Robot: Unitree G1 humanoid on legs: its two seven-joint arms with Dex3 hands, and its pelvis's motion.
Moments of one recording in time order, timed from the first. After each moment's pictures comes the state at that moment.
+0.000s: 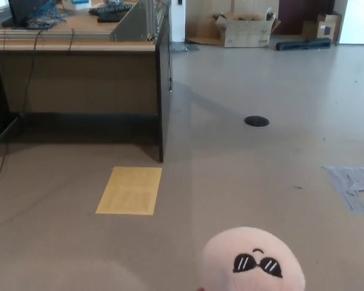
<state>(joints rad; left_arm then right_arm) -0.33 0.50 0.51 0.87 -0.16 0.01 -0.24 -0.32 -0.32 -0.09 0.85 -0.07 -0.27 0.08</state>
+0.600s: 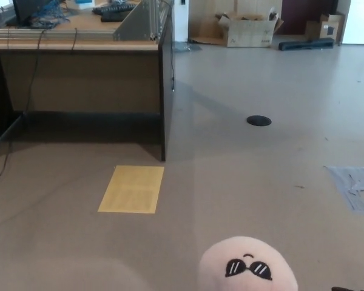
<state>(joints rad) -0.54 0.72 0.50 0.50 -0.34 0.01 -0.54 -0.34 -0.32 -0.12 0.90 -0.07 -0.39 0.07</state>
